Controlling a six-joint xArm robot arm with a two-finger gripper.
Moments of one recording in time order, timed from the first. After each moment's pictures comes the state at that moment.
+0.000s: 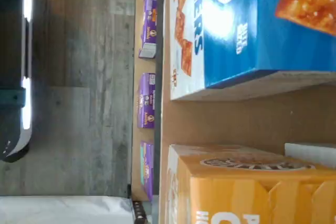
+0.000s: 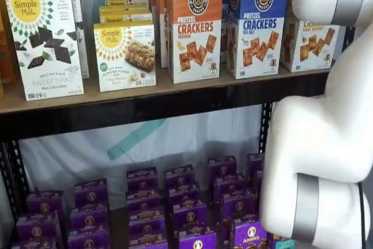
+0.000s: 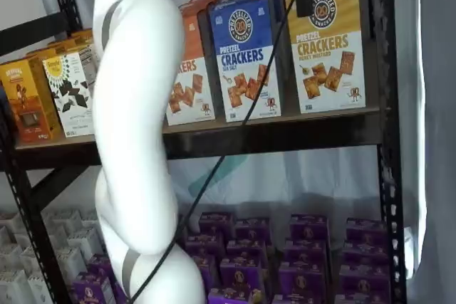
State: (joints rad) arm -0.60 -0.01 -1.96 0.16 1.85 -2.11
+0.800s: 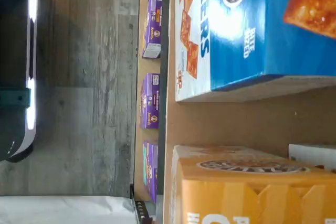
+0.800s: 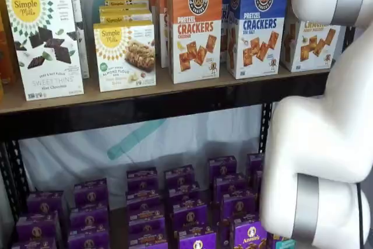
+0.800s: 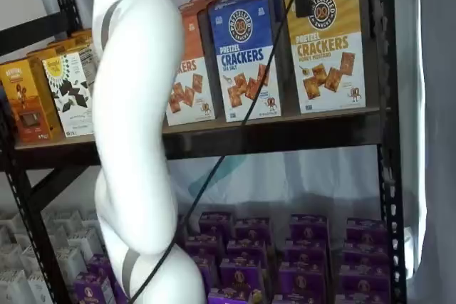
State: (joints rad) arm -0.60 -0.02 -1.97 0.16 1.87 -2.11
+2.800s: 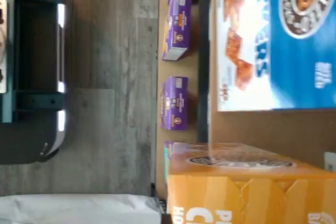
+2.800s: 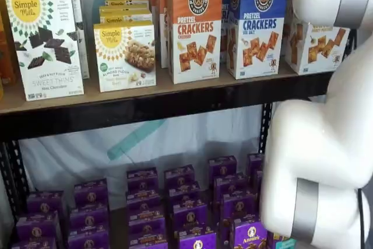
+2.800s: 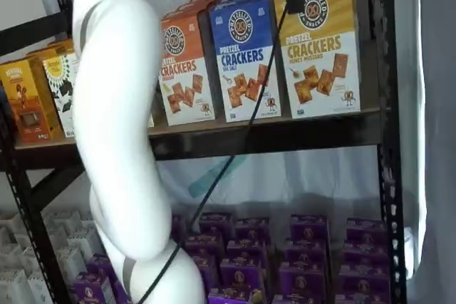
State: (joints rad) arm -0.63 -0.13 -1.90 0.14 1.94 -2.14
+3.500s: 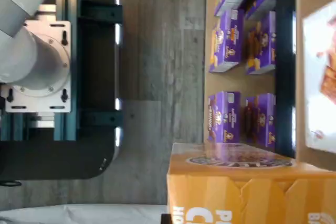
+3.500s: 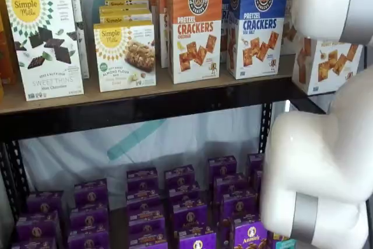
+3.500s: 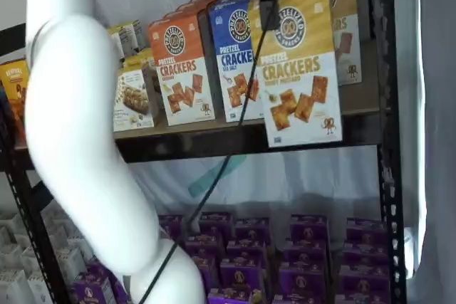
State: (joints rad) arm -0.63 -0.35 -1.69 0.10 2.02 -2.16
